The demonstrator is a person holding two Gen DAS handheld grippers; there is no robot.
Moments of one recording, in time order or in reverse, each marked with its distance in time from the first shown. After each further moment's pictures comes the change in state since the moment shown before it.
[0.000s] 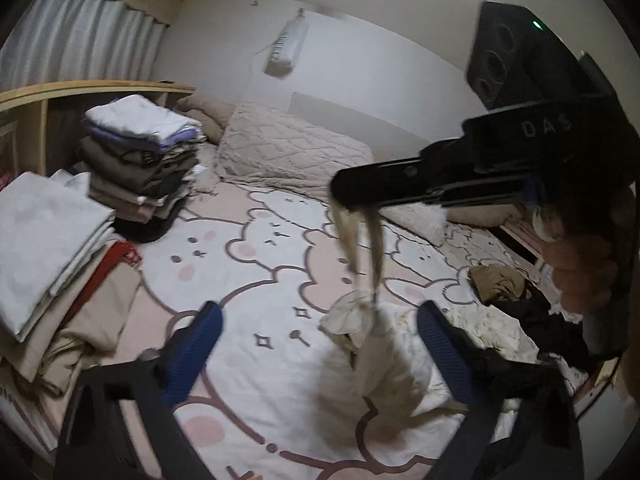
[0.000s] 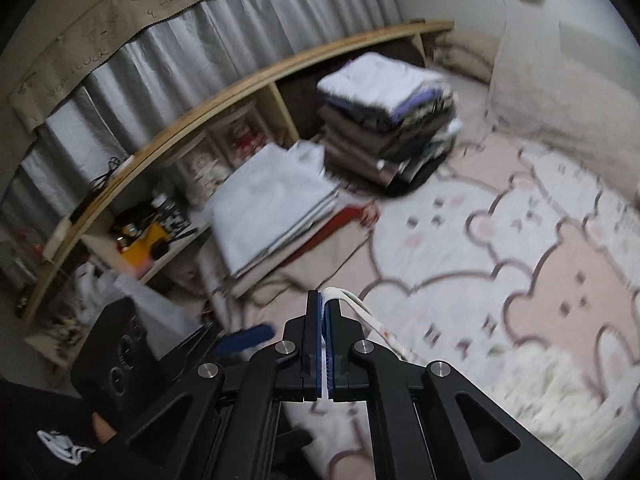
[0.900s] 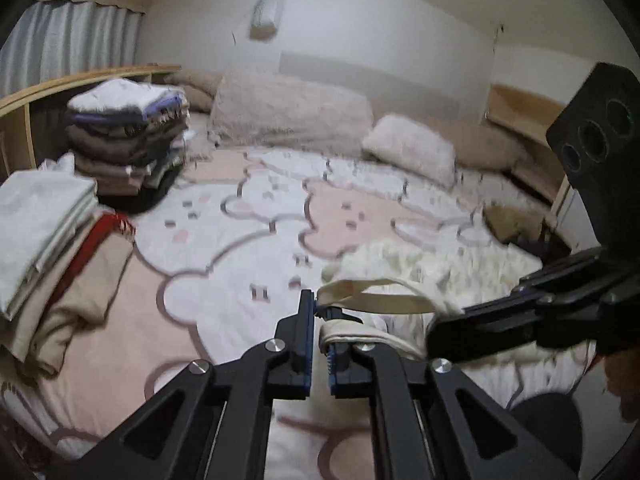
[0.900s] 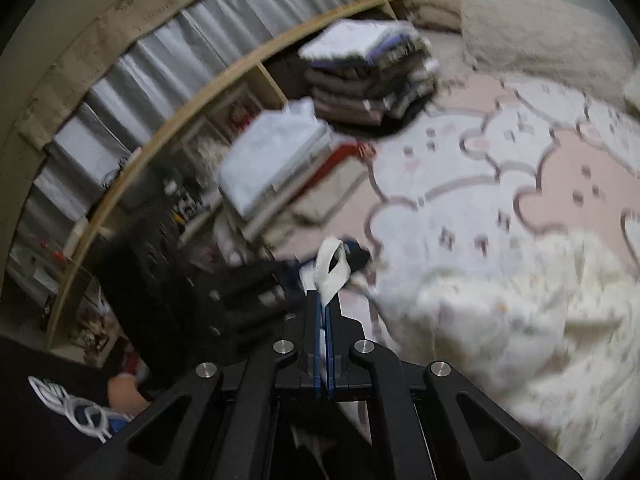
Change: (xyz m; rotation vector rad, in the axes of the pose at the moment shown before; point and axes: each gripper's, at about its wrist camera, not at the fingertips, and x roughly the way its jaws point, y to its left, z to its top) left arm 0.030 -0.022 -0.053 0.101 0.164 0.086; right arm 0.001 -0.023 -0.121 0.176 0.024 0.057
